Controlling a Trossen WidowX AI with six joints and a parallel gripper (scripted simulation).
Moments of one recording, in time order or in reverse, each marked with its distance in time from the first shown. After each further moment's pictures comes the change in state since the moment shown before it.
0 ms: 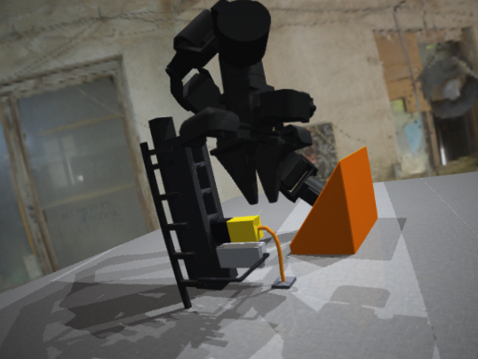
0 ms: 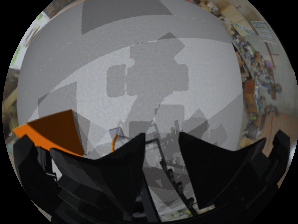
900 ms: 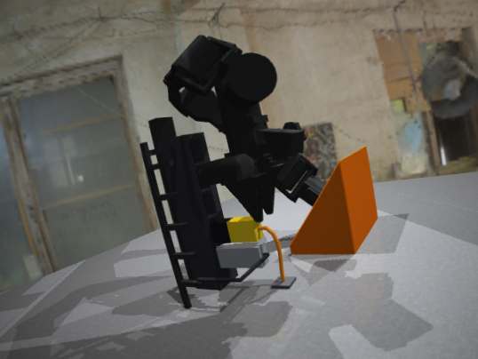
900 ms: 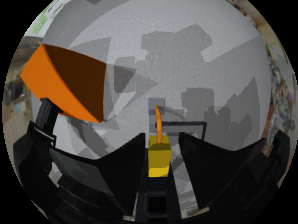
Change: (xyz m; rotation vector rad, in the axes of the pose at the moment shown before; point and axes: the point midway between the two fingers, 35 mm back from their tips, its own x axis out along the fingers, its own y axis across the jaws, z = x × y) arm 0.018 0.057 -0.054 -0.226 0.097 0.255
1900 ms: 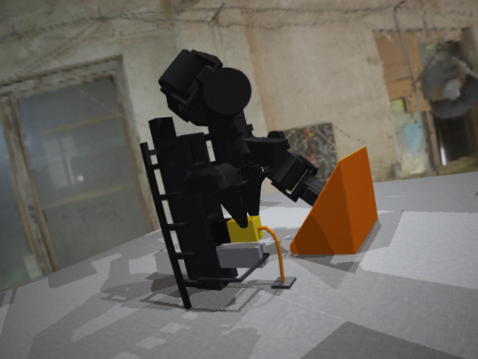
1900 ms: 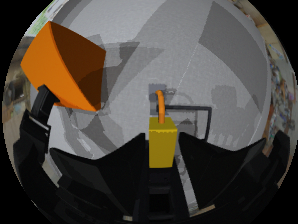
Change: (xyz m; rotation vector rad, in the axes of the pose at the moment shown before) arm 0.007 0.001 -0.028 0.002 0.000 -0.001
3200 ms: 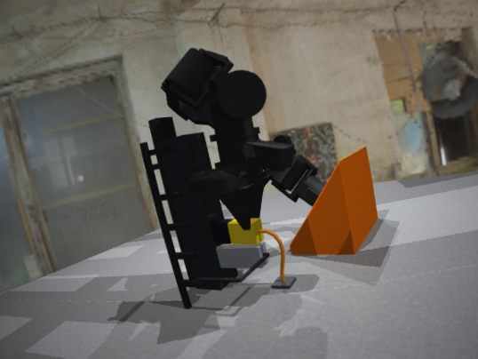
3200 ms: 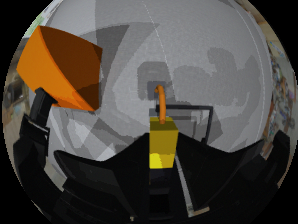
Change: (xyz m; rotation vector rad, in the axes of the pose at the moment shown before) arm 0.005 -0.001 0.005 0.010 0.064 0.000
